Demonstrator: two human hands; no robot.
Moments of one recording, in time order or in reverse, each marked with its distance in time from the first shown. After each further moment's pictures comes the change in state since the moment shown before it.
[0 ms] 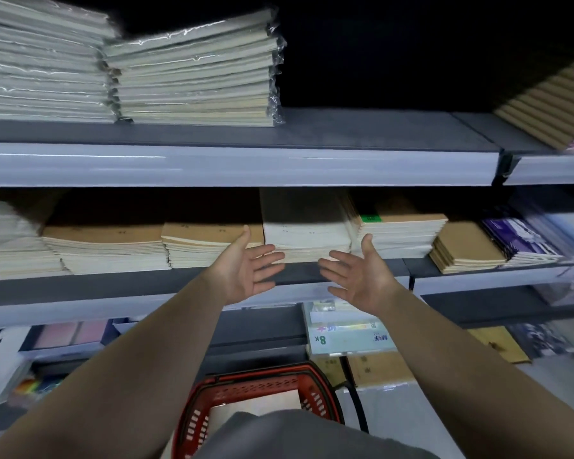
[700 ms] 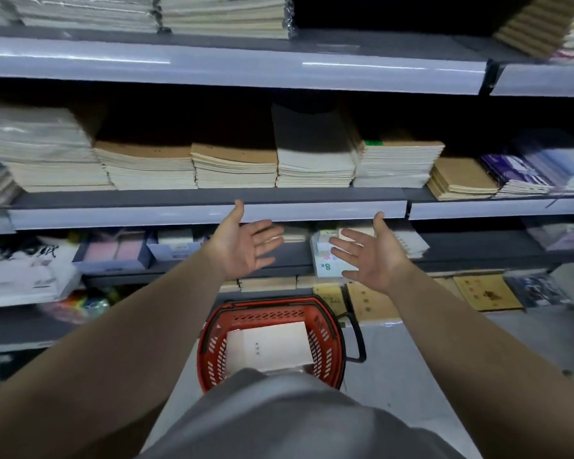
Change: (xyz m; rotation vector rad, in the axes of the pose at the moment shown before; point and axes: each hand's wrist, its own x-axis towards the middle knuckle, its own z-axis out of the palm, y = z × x) left_hand -0.103 -0.102 -0.023 -0.052 0.001 0.001; right_hand -0.097 0.105 -0.023 -0.046 0.038 0.013
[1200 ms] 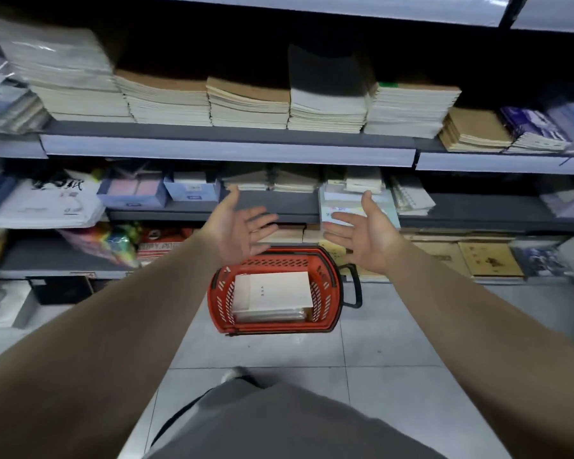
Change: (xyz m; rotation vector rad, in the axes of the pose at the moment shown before) left_hand -0.078 -0.086 -0.007 -0.058 0.115 -0.010; right_hand -0.067 0.059 0.001 -0.154 -0.074 0.103
